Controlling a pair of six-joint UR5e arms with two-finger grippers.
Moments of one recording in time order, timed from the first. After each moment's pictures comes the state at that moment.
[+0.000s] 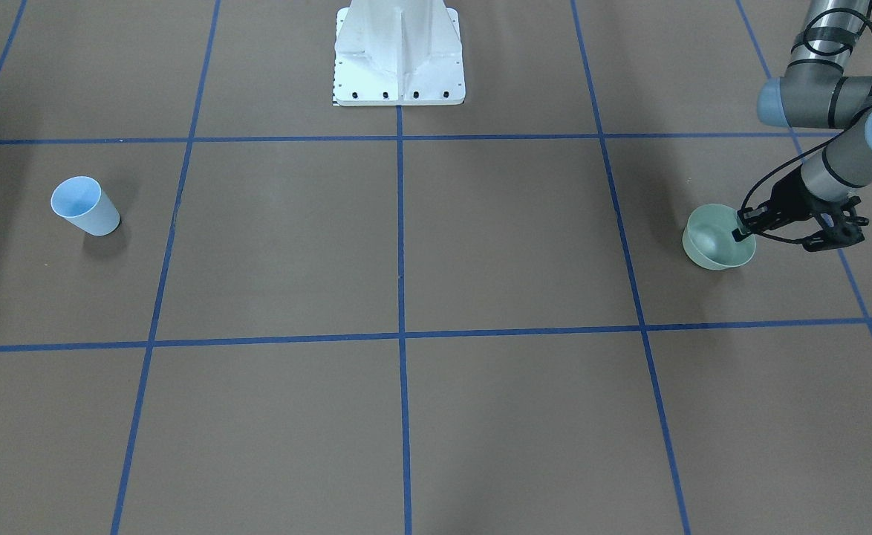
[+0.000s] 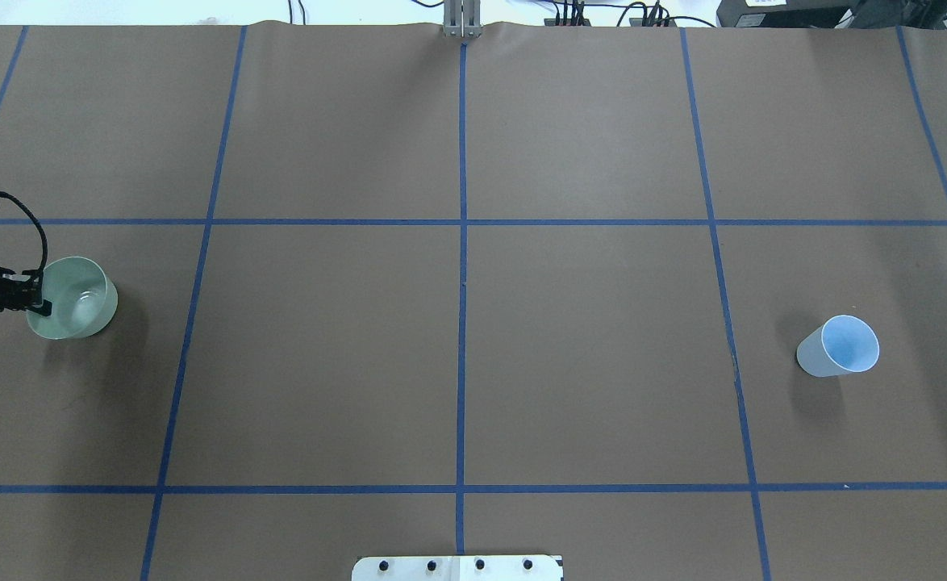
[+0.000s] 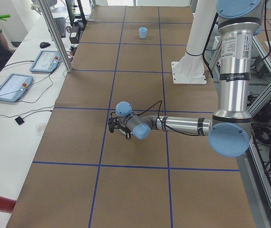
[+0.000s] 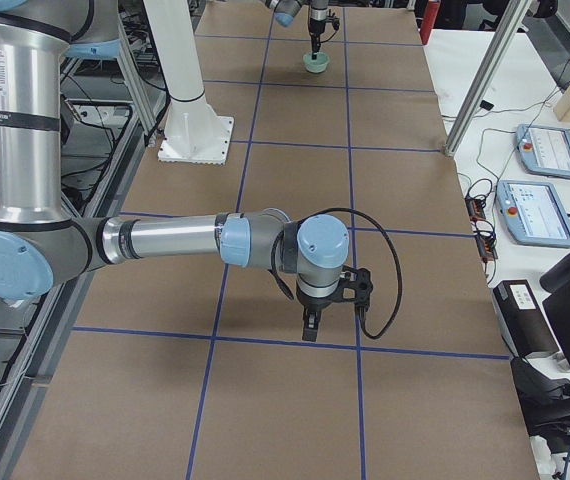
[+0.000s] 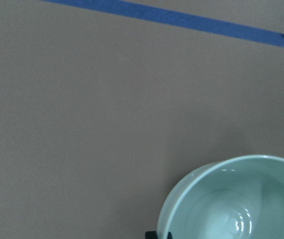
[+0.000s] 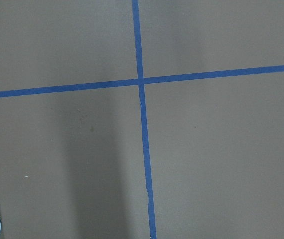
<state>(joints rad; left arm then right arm) -1.00 -1.55 -1.54 -2.23 -2.33 -0.96 1.64 -1.63 1.76 -1.76 2.37 0.00</state>
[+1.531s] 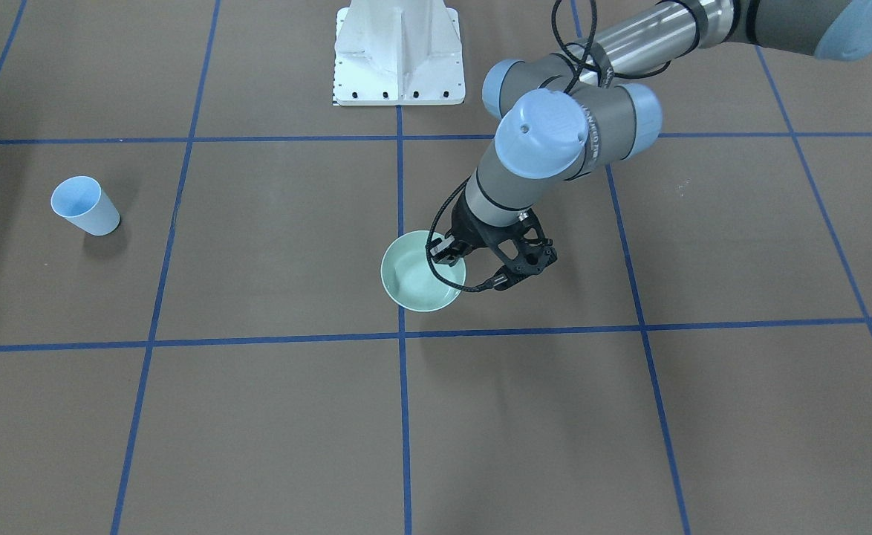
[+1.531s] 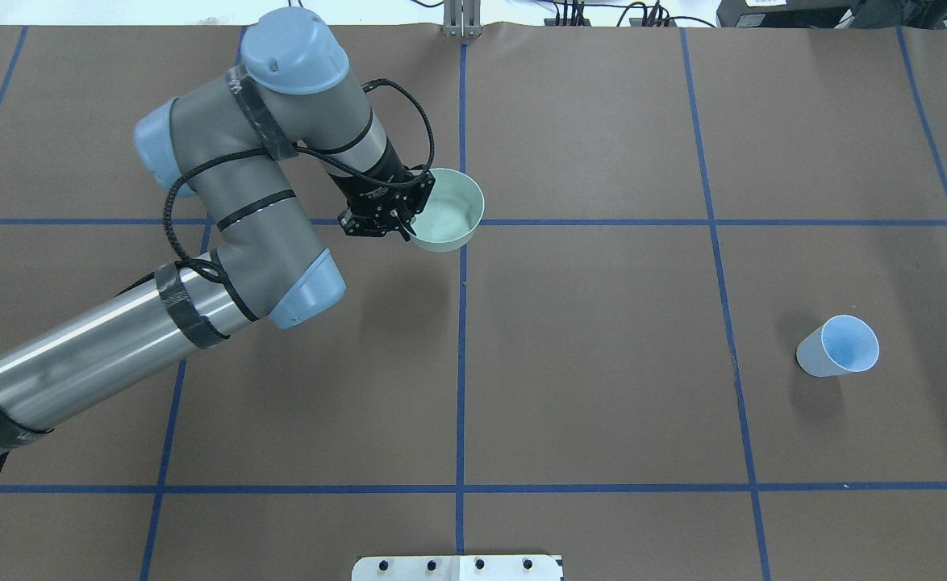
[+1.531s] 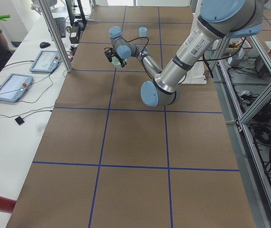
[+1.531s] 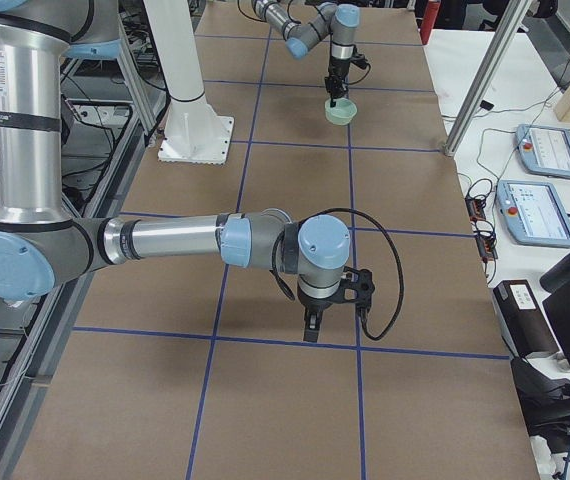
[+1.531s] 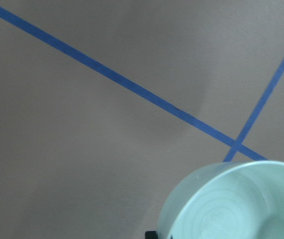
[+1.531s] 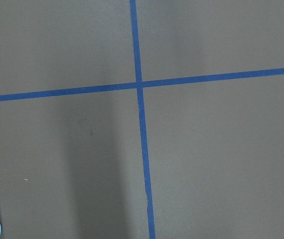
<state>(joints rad) -0.71 -2.41 -1.39 -1.78 -2.18 -1.67 1.65 -1.63 1.76 -1.76 2.37 0.00</state>
